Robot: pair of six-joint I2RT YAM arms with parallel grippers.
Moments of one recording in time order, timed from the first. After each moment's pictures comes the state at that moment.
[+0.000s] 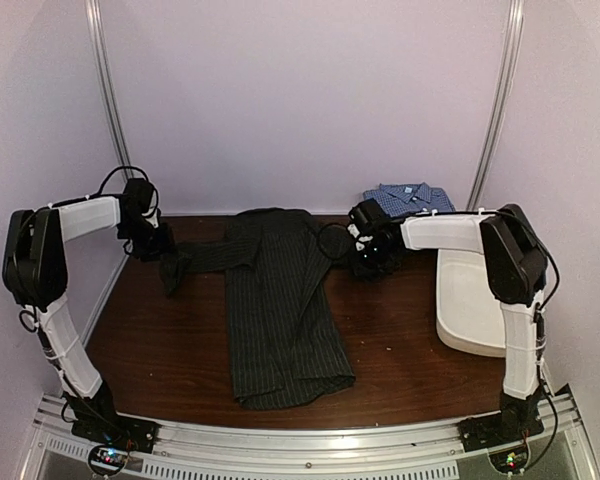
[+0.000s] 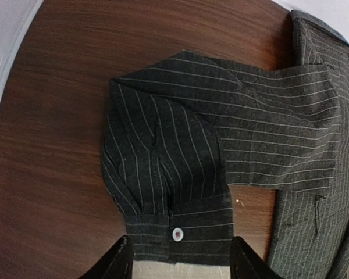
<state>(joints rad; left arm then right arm) -0.08 1.84 1.39 -0.63 0.09 -0.35 0.58 2.12 1.58 -0.49 0.15 0.23</state>
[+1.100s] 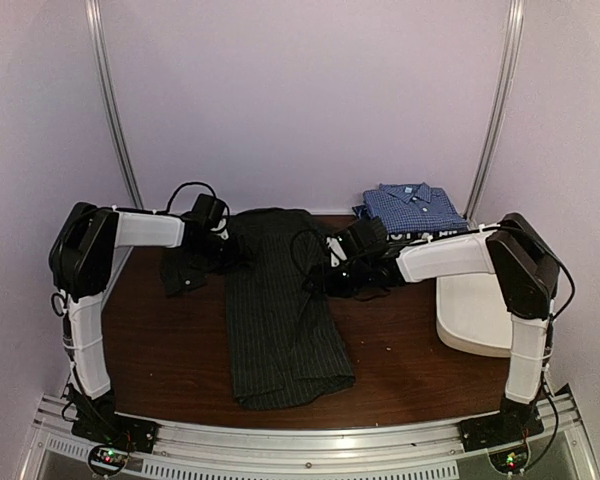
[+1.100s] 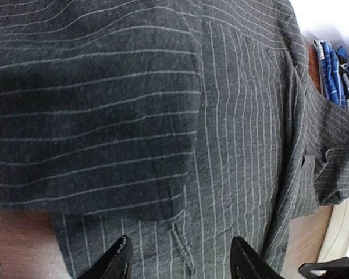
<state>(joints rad) -0.41 2.06 1.41 -0.26 0.25 -0.69 0.74 1.98 1.30 -0.07 -0.20 0.59</state>
